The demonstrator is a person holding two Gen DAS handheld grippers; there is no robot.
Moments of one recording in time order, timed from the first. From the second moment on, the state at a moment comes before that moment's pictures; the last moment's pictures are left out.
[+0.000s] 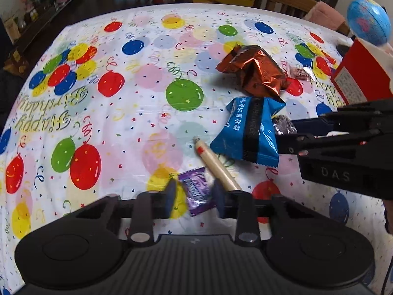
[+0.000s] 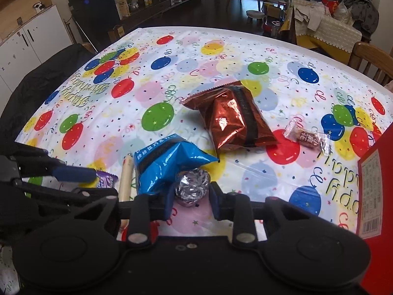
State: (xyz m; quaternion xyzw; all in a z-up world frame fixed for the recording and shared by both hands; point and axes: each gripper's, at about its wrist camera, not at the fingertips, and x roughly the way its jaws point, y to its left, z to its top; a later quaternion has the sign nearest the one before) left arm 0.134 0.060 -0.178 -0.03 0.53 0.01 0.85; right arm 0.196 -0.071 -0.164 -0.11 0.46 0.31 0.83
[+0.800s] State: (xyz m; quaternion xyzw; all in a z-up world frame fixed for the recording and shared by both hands) left arm 0.106 0.066 -0.130 -0.07 0.51 0.02 0.86; right arm 0.148 -0.131 -0.108 -0.06 0.43 0.25 0.86
